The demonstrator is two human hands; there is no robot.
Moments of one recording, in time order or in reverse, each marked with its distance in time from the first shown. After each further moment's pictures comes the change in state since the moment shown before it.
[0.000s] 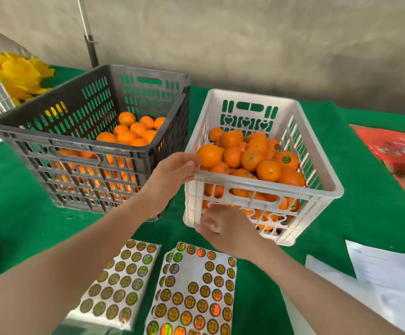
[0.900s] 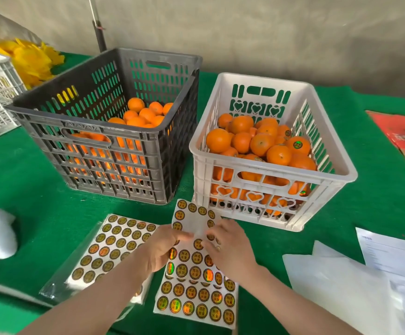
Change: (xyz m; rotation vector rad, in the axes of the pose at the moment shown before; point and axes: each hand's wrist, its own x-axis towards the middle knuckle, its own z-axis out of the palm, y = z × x) left_hand -0.071 -0.124 -0.007 -0.186 -0.032 -0.792; right_hand -0.050 0.002 0.077 -0.082 0.215 0.064
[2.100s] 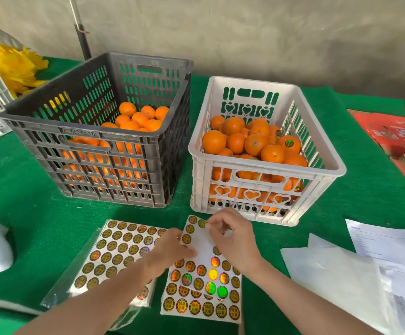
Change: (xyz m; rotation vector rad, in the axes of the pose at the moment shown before) left_hand 0.005 -0.013 -0.006 0.555 0.126 0.141; right_hand 0.009 -0.033 -0.030 0.515 0.208 0.099
